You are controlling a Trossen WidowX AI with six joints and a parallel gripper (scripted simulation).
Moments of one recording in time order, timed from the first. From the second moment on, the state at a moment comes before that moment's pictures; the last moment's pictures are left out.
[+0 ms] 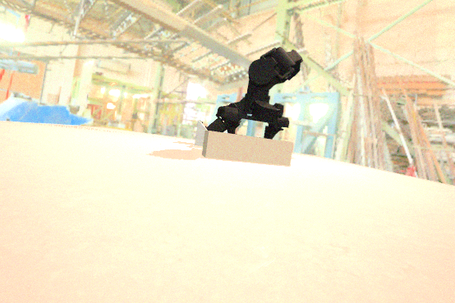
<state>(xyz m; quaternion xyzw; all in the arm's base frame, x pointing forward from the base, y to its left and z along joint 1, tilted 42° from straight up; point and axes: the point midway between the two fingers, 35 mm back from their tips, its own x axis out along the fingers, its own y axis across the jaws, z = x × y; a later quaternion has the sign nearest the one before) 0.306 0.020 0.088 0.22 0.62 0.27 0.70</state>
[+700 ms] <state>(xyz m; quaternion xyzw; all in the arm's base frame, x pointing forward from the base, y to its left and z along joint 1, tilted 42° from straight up) 0.283 0.021 0.083 0.22 0.62 0.27 0.70</state>
